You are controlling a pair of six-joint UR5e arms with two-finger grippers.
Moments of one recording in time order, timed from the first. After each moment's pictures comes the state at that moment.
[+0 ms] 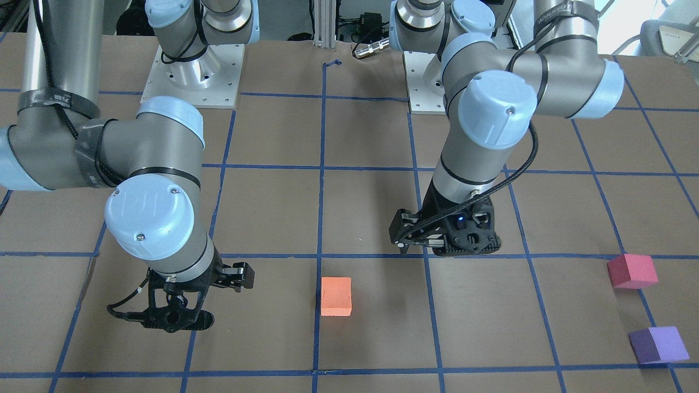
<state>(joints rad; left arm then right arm) -1.68 -1.90 -1.58 -1.08 1.57 -0.18 1.67 -1.03 1.29 -1.78 -1.63 0.14</state>
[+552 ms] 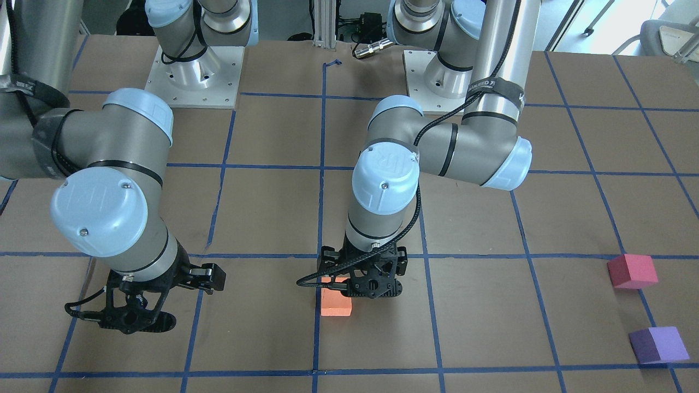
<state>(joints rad) -1.83 -2.13 -1.44 -1.04 1.56 -0.28 1.62 -1.06 1.30 -1.77 -1.63 0.11</state>
